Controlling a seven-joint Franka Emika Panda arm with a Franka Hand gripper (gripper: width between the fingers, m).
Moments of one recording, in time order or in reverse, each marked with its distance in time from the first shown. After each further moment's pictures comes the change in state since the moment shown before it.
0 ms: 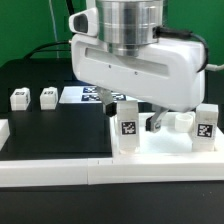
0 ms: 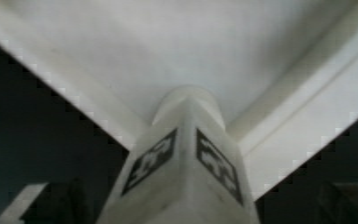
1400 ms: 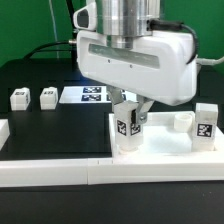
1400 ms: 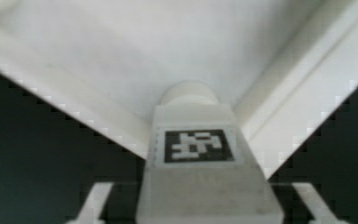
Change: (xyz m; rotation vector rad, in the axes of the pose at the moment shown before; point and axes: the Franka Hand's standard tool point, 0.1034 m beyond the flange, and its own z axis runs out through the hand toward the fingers) arm 0.000 0.006 -0.001 0.081 0.024 0.400
